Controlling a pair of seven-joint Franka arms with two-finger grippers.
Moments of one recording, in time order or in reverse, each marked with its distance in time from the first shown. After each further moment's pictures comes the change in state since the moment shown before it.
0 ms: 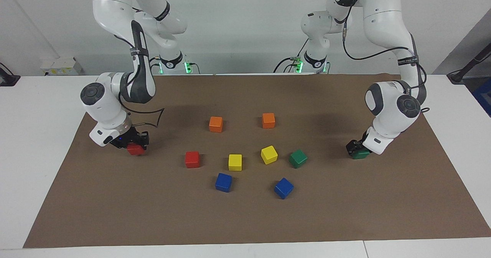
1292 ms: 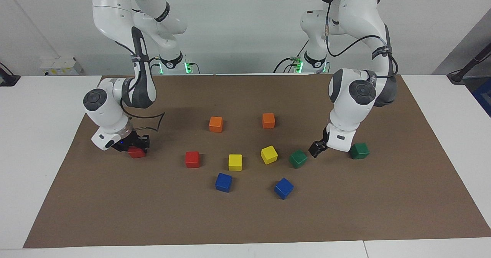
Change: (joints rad) left arm -0.308 0.015 -0.026 0.209 -0.014 -0.113 -0.720; right arm -0.006 0.039 0.000 0.000 -0.011 0.041 0.000
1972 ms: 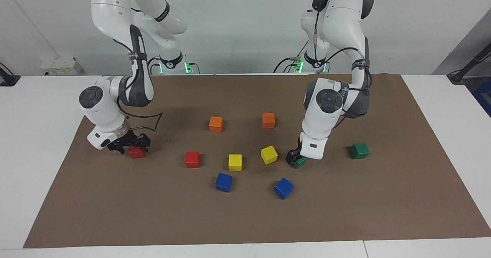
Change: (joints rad) left arm -0.065 0.107 0.012 0.100 0.003 0.002 -0.075; right arm 0.003 -0.038 0.007 0.058 0.000 -0.065 0.066
